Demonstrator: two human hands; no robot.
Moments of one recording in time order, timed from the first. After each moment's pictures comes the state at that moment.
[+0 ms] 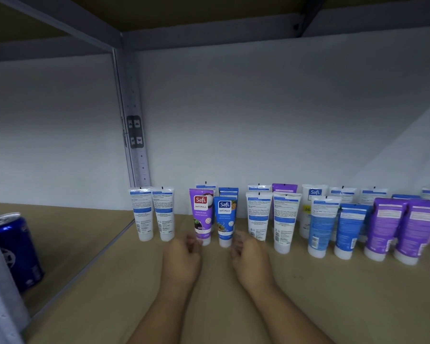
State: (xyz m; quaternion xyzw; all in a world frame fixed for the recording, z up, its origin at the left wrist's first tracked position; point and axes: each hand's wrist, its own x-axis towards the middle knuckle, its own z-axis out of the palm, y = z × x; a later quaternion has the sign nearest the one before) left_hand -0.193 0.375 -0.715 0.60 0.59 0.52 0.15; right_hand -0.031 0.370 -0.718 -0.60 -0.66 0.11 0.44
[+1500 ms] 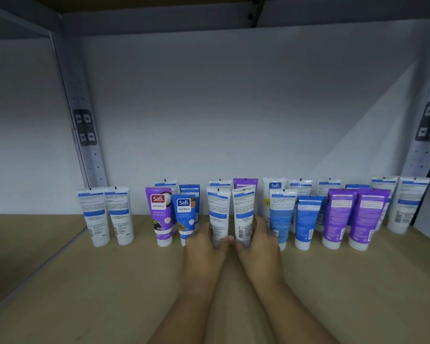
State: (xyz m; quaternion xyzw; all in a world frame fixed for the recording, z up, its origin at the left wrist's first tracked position) left_hand -0.067 0.388 -0.721 0.67 0.49 0.54 0.15; right_hand 0.060 0.365 -0.714 -0.64 -0.56 0.05 0.52
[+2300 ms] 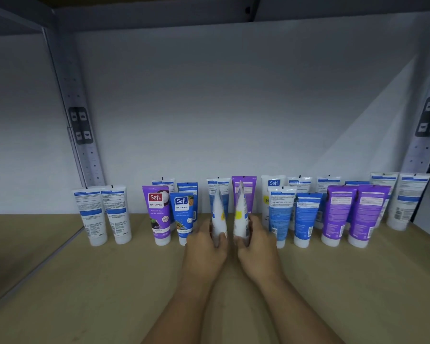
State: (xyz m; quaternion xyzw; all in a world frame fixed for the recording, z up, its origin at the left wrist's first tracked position) left_hand -0.066 0.392 -0.720 0.70 0.51 0.49 0.11; right_hand 0.067 0.368 -0.719 -0.61 -0.59 0.10 0.52
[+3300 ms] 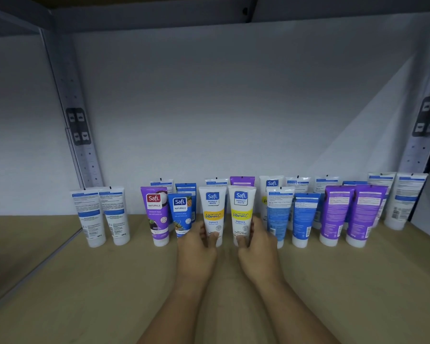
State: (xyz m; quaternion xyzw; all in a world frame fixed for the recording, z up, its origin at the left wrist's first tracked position) left_hand -0.073 0.384 -0.717 0.64 0.49 0.55 0.23; right_hand 0.067 0.370 -0.722 -0.63 -0.57 0.08 0.53
